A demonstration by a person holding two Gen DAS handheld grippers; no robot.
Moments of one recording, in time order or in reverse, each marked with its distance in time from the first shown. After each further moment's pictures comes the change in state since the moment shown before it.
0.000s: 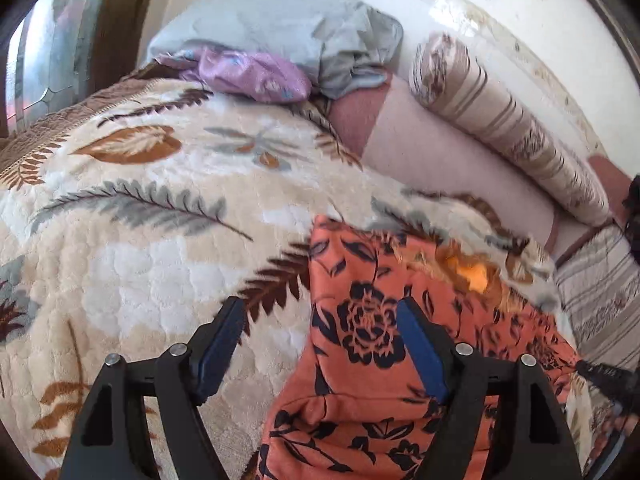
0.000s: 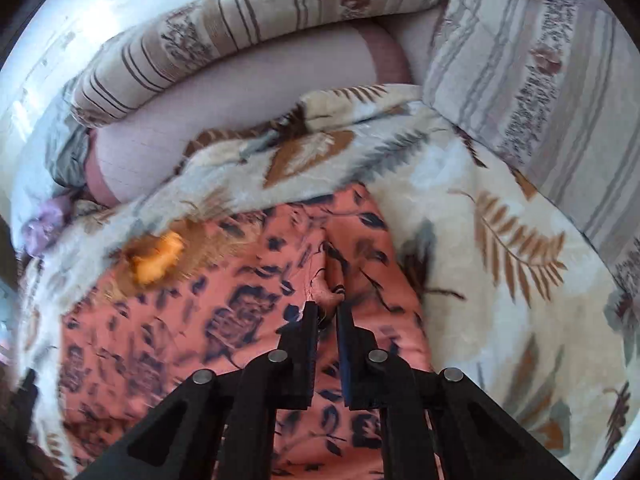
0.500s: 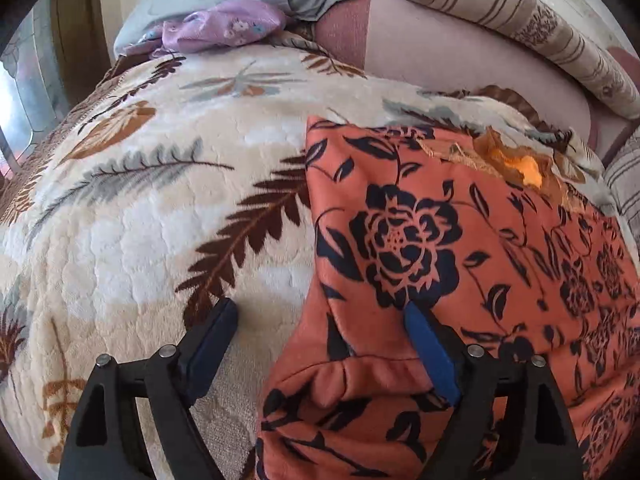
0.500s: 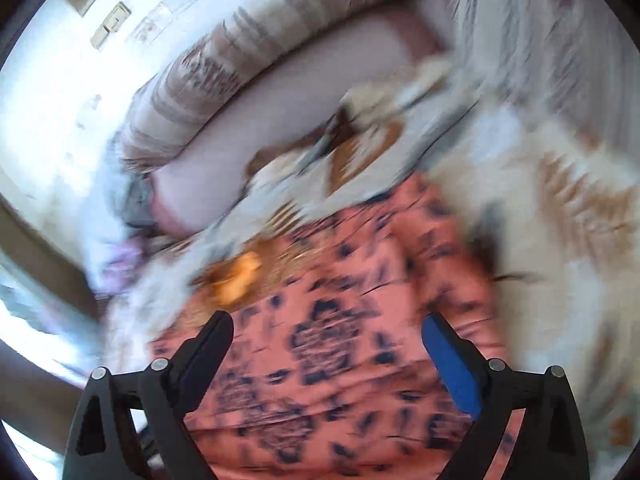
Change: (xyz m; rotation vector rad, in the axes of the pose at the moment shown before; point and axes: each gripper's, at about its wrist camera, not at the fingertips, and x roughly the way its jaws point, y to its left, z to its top) left arm 0.038 -0.020 -0.024 0.201 0.152 0.174; right arm 0.034 -0.017 0.030 0.192 0.054 0.459
